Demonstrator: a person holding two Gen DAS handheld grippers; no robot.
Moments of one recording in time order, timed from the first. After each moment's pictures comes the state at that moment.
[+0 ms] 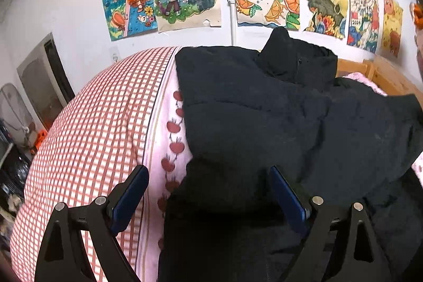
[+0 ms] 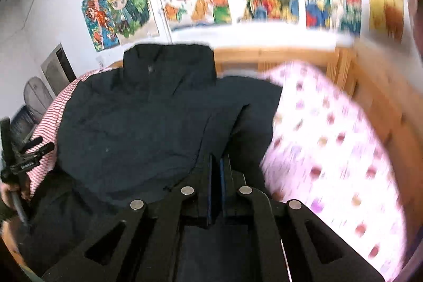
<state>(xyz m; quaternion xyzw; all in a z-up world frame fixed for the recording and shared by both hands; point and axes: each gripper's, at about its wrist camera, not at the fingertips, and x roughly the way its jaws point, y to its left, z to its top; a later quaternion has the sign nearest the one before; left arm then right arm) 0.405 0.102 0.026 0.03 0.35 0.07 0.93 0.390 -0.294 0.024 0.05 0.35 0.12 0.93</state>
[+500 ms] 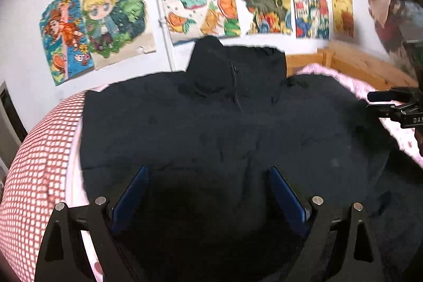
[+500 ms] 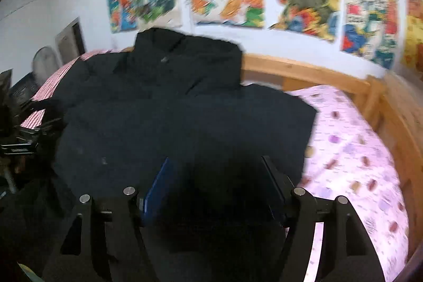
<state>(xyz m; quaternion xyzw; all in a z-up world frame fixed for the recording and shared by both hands) 0.455 0.036 0.000 0.10 0.30 -0.06 0.95 0.455 -0.240 -0.005 -0.02 0.34 0.18 0.92</state>
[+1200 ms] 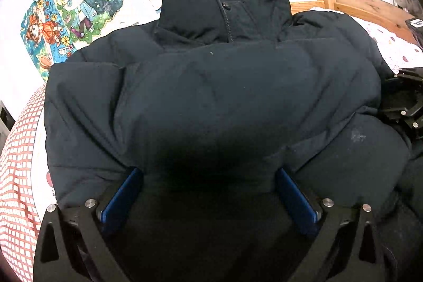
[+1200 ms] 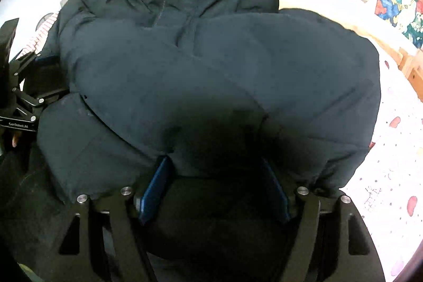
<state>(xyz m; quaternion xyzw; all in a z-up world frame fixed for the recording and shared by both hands) 0.484 0.019 -0.070 0.18 0.35 -0.03 0.92 0.461 -0.205 -0.112 -0.06 0.40 0.20 0.89</state>
